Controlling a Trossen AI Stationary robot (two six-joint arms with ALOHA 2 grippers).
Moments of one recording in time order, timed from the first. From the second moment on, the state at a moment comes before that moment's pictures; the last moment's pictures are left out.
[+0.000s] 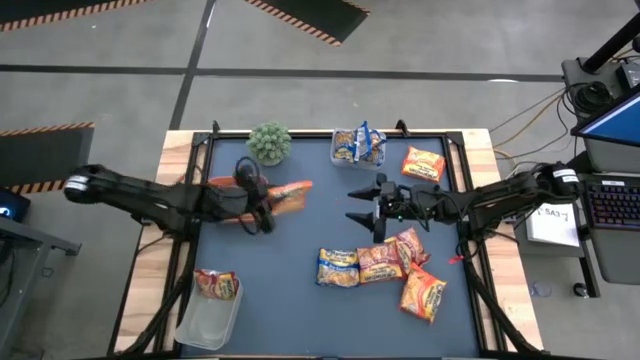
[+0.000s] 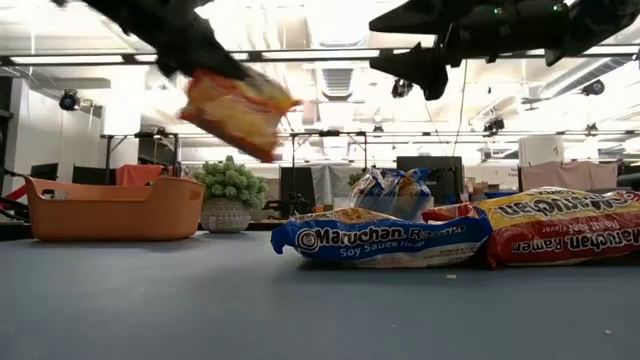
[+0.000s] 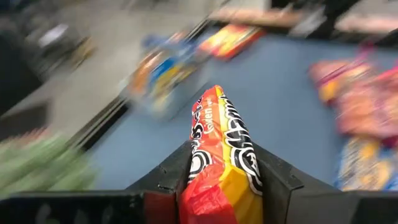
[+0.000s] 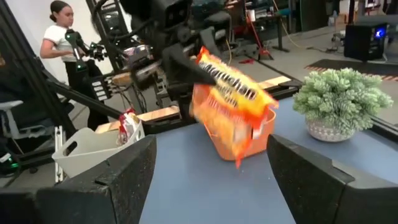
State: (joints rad) left arm -0.13 1.02 0.75 -0.25 -0.60 -0.21; right arm 0.05 1.25 0.55 0.68 0.13 0.23
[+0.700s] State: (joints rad) left arm 0.04 1.00 1.20 -1.25 -0.52 -0.71; right arm 0.00 1.20 0.55 0.61 0.16 0.24
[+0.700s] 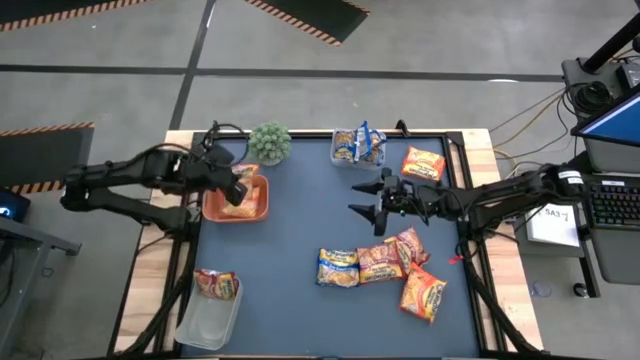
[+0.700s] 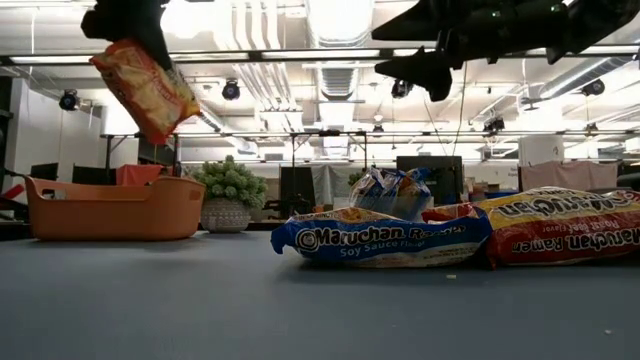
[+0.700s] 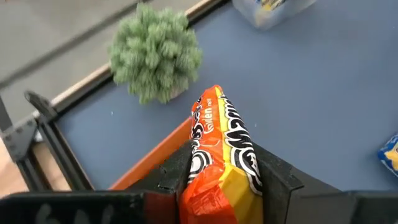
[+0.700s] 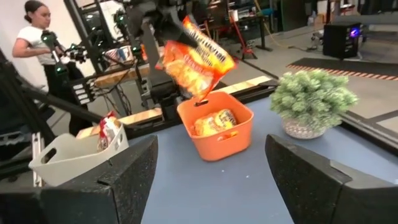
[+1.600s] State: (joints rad) left arm 0.48 1.06 1.09 -1.49 -0.30 -0.61; right arm -0.02 1.06 0.55 0.41 0.16 0.25
